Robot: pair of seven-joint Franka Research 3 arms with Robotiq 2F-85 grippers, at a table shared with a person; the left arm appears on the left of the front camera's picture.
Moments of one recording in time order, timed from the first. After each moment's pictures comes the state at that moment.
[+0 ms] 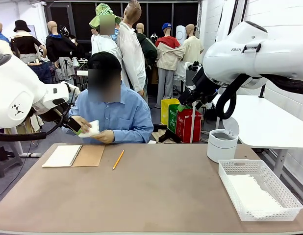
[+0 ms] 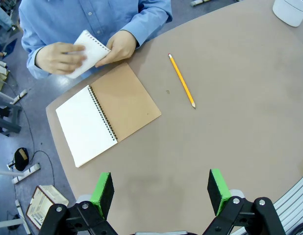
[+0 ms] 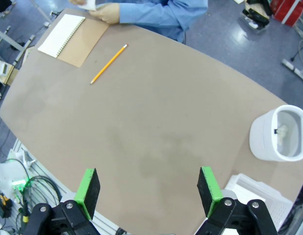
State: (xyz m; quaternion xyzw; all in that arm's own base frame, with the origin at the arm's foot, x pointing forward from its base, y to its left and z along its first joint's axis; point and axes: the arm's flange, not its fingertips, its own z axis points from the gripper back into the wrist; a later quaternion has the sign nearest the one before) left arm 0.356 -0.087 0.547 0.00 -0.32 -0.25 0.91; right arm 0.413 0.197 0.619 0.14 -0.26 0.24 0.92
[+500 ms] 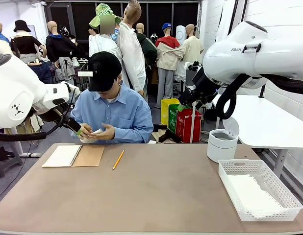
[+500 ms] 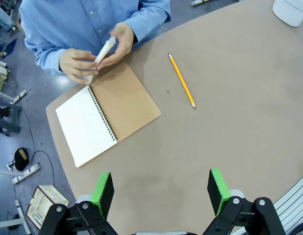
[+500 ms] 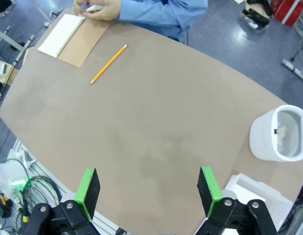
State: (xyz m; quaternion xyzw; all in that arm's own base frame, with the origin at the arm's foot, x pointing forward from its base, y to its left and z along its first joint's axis) left arm 0.356 -0.087 0.547 0.00 -0.32 -0.25 0.91; right arm 0.413 0.197 0.619 0.14 -0.26 0.24 0.92
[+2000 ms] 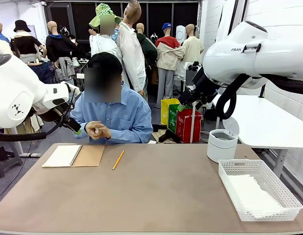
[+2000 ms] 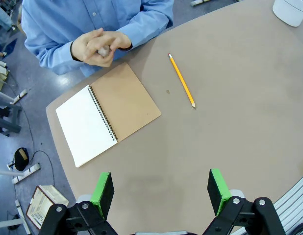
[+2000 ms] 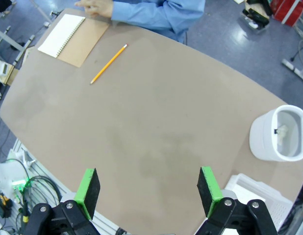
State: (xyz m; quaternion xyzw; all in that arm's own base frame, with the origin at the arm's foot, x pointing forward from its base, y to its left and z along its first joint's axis) left arm 0.356 -0.087 0.547 0.00 -0.32 -0.25 0.91; right arm 0.413 0.197 0.619 0.14 -0.26 0.24 0.92
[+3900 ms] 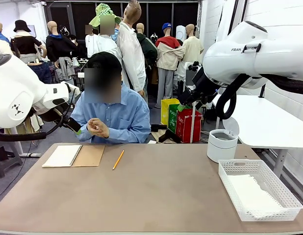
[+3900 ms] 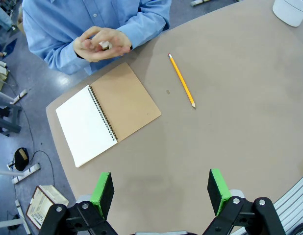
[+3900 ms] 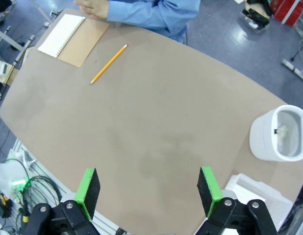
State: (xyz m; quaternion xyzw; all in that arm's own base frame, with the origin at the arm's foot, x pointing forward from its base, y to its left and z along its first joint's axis) left arm 0.356 -0.087 0.547 0.00 -0.32 -0.25 0.91; right arm 0.413 0.197 0.619 0.14 -0.26 0.24 0.92
